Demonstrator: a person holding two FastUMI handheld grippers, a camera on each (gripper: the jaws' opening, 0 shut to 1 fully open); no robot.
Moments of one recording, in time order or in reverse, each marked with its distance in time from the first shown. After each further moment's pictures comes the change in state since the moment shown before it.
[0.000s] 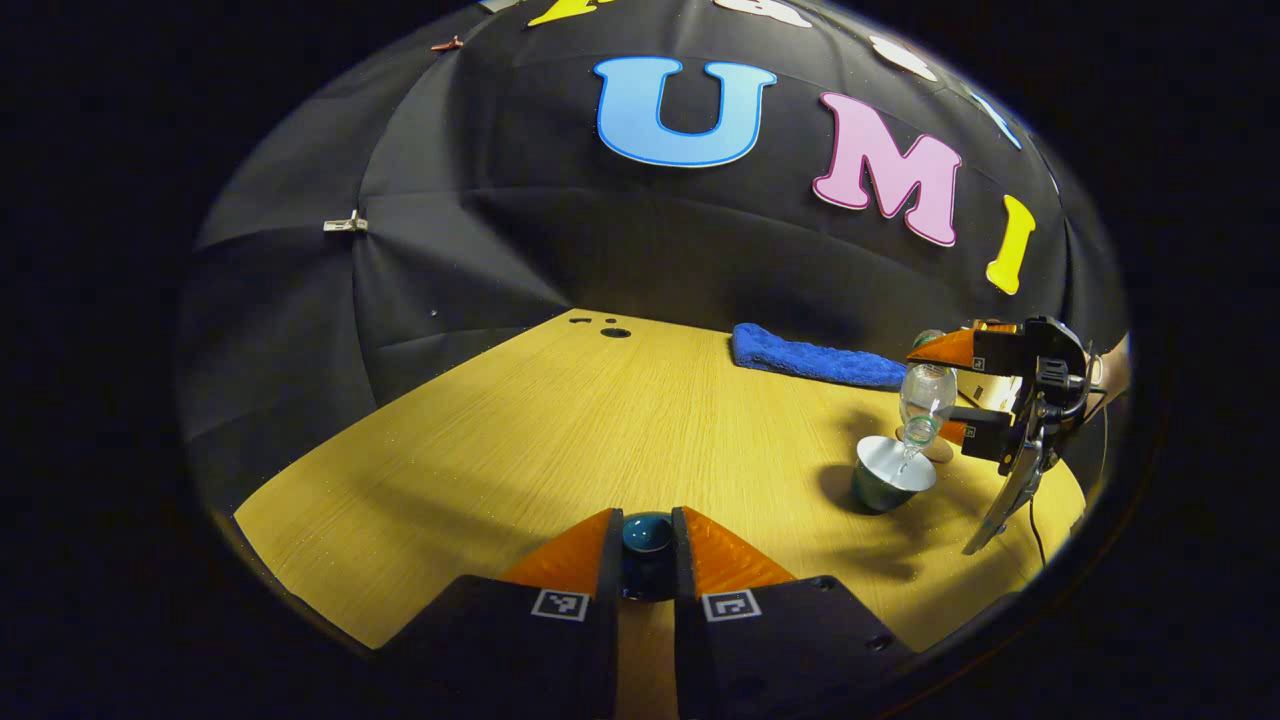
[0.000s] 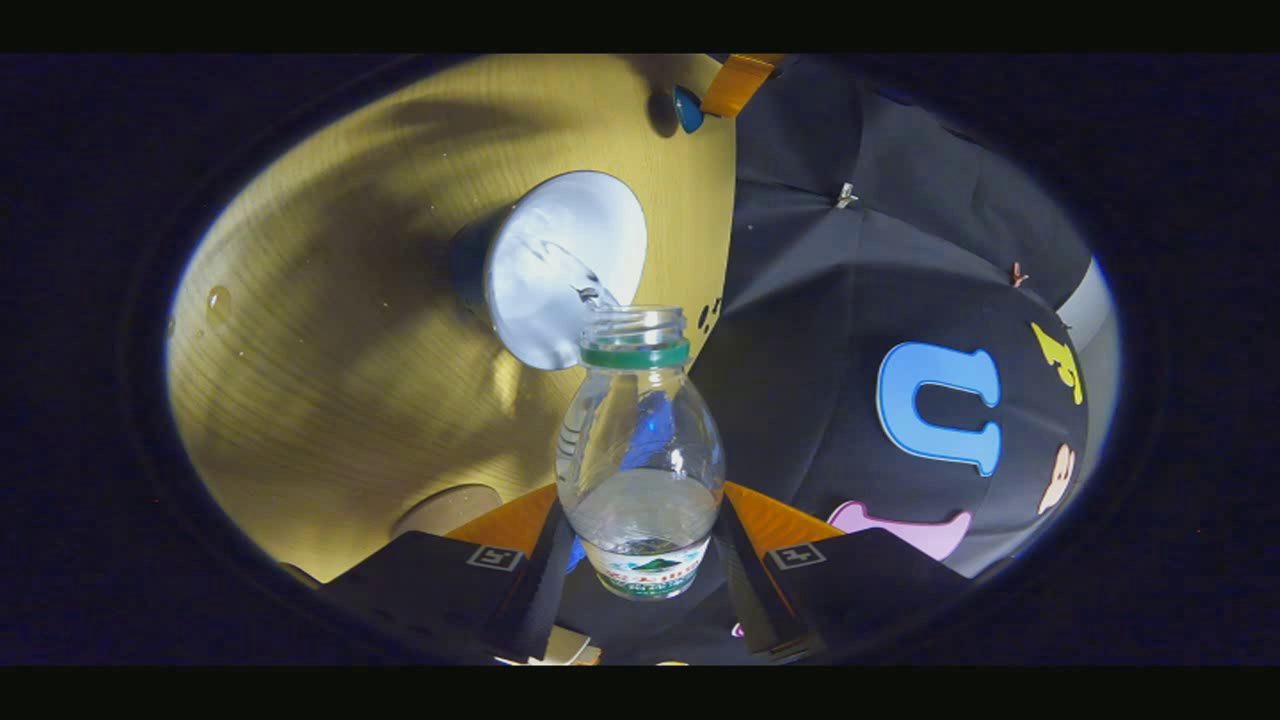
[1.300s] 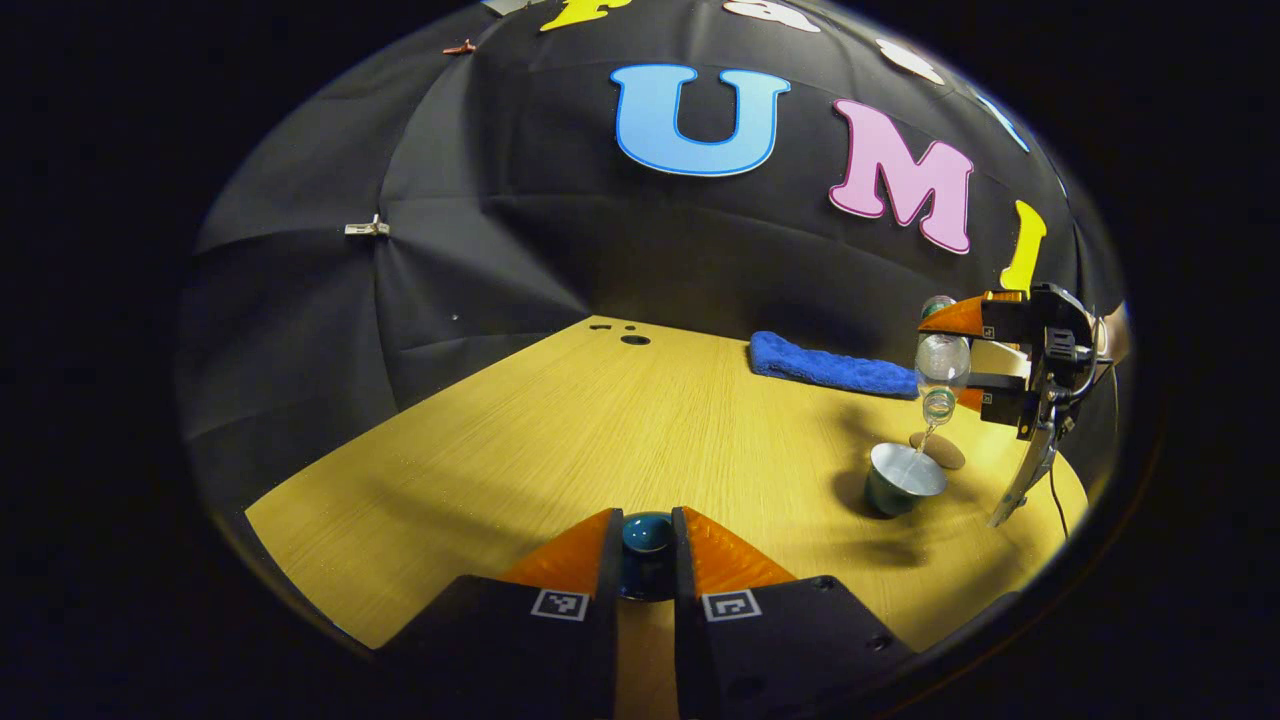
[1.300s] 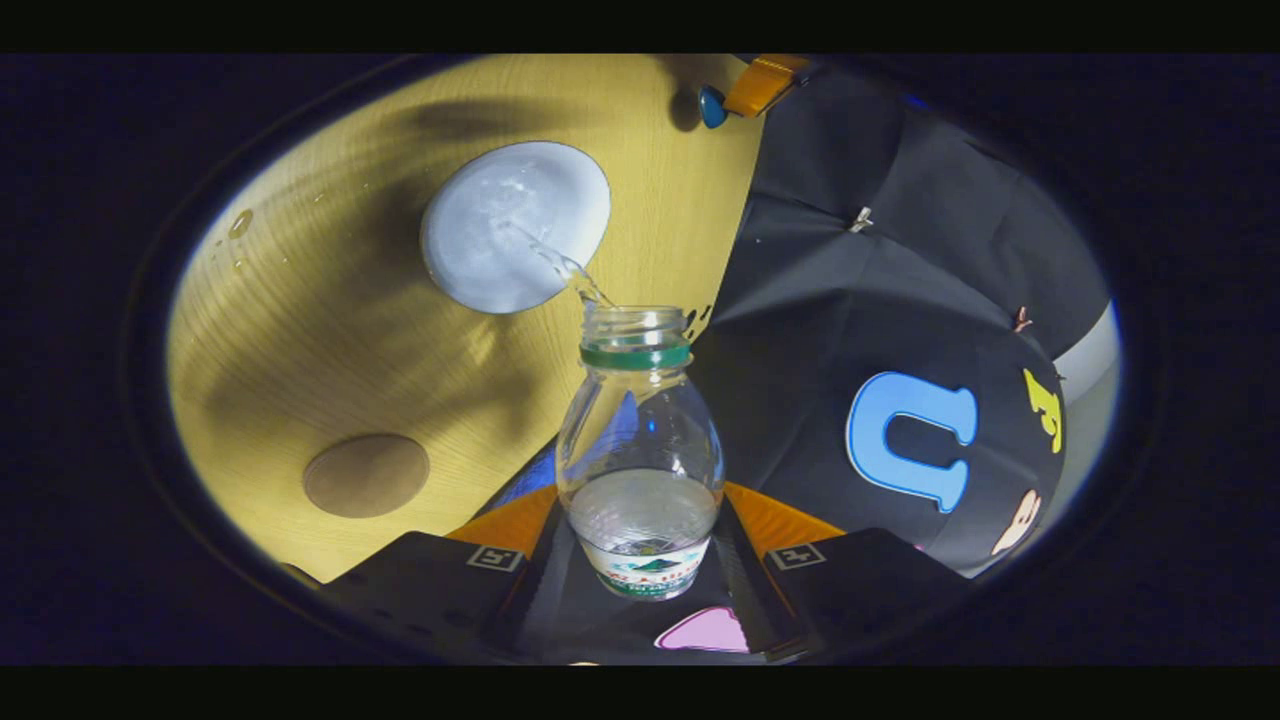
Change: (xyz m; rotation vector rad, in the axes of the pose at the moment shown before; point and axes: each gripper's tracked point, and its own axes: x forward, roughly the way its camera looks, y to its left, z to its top) left arm -0.007 0.013 0.005 -0.019 -0.023 0.049; right arm 0.002 -0.043 -0.015 -0.163 -0.023 -0.027
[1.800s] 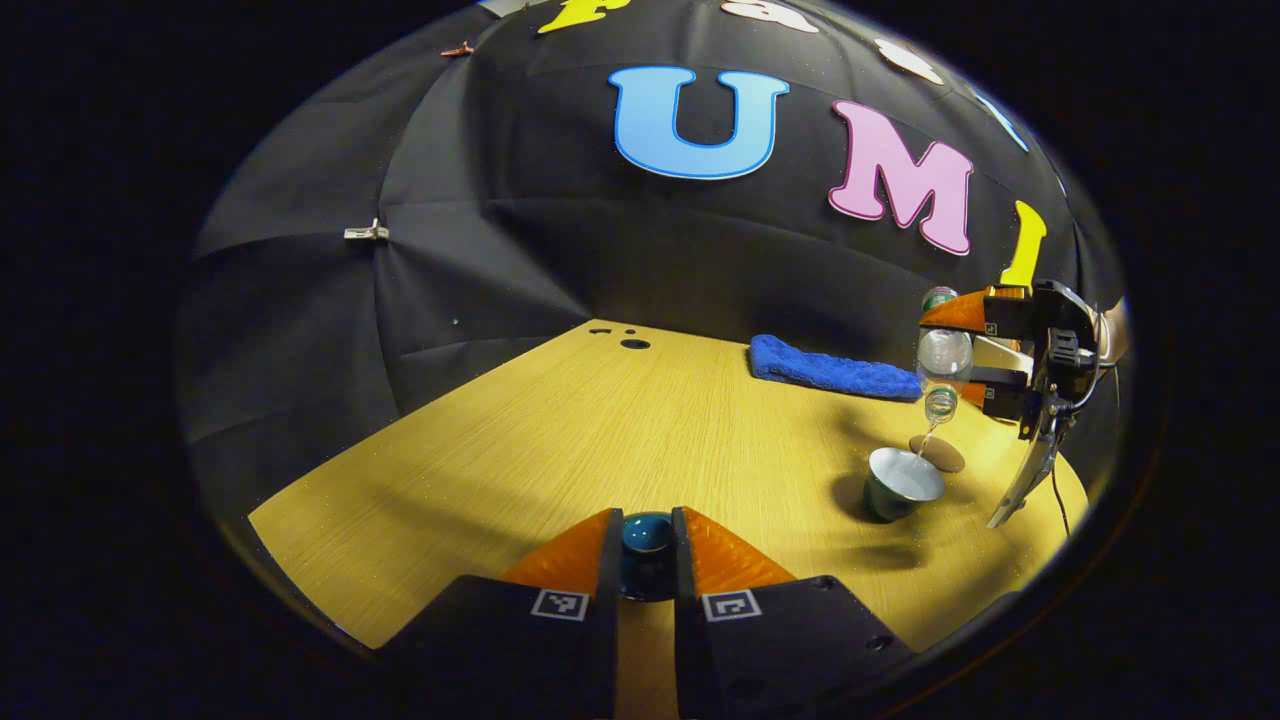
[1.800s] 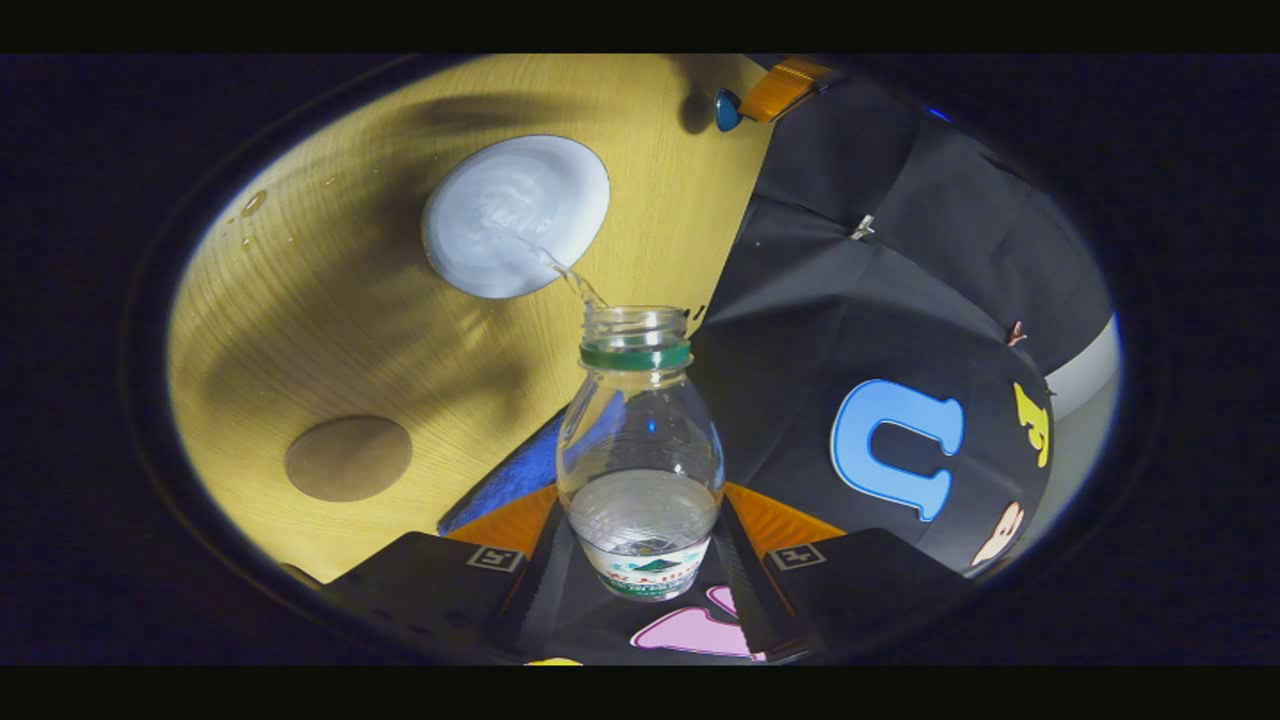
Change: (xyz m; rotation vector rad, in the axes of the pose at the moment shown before) left arm -0.001 -0.001 0.005 0.007 -0.009 0.002; right arm -0.003 -0.011 -0.005 -0.050 0.013 -0.027
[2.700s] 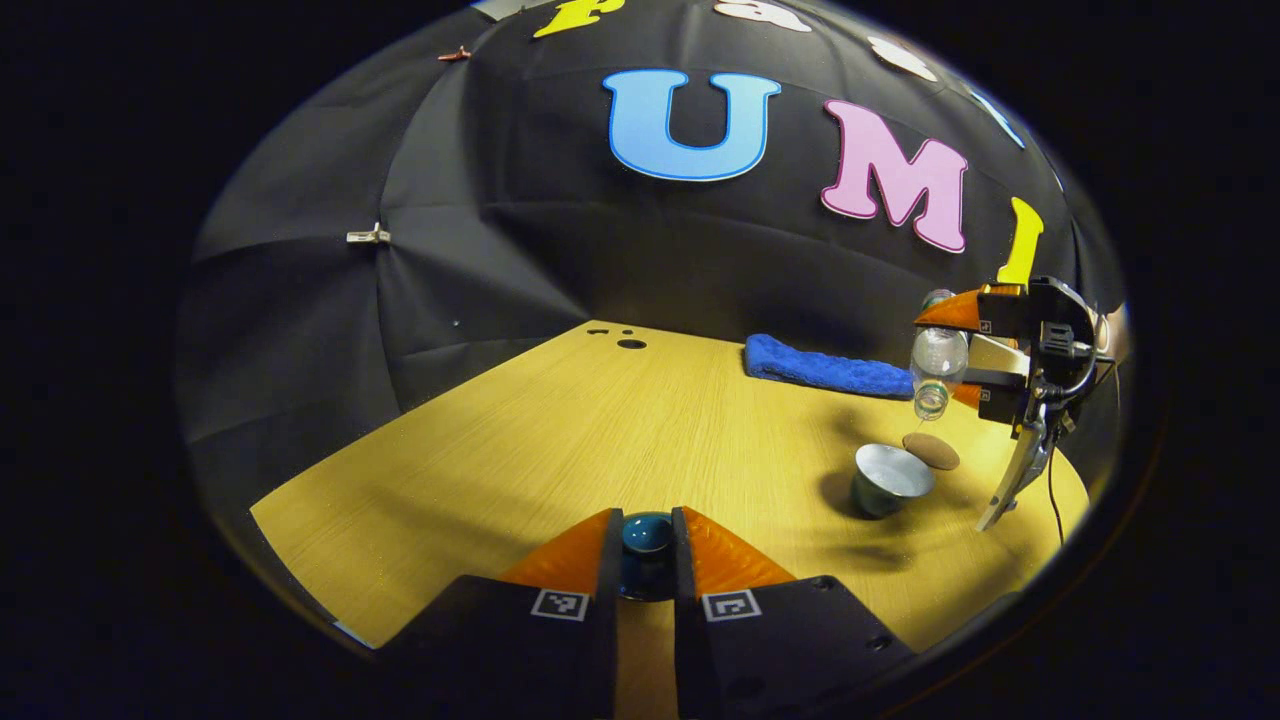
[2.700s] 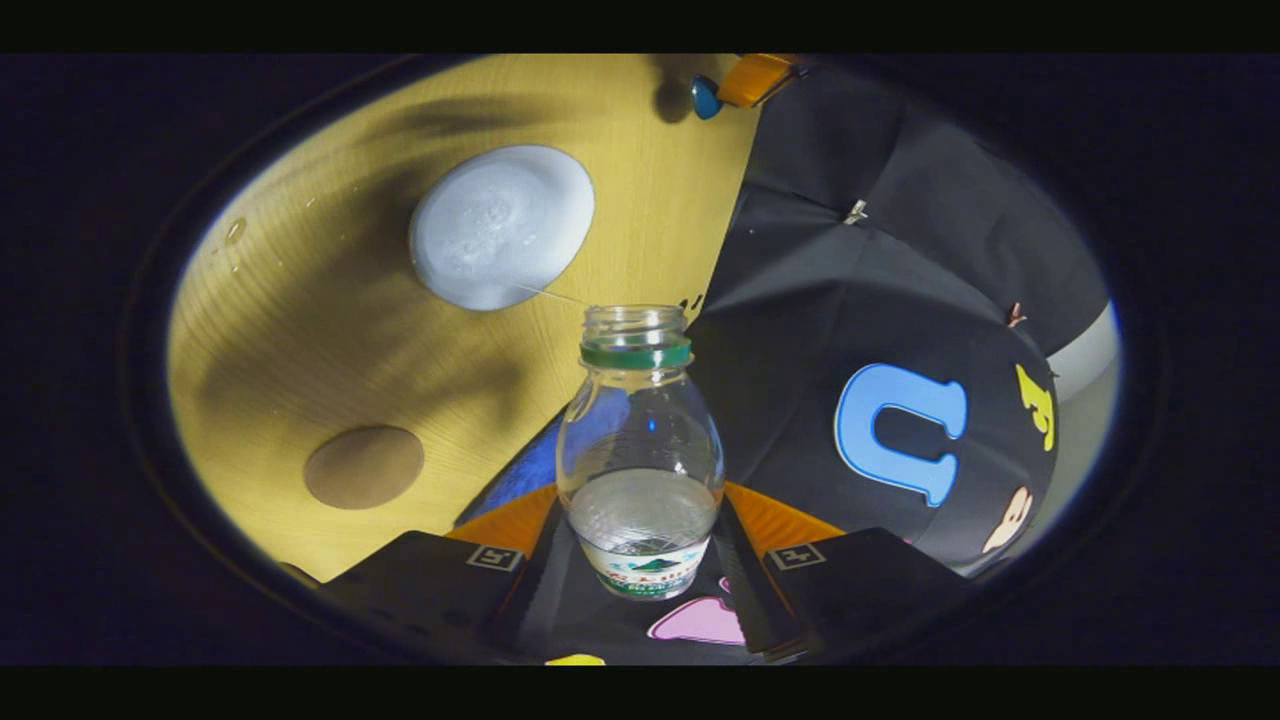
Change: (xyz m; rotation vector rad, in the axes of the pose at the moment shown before) left arm -0.009 -0.013 -0.002 0.010 -0.005 0.008; right arm -0.010 0.005 0.006 0.088 0.046 0.010
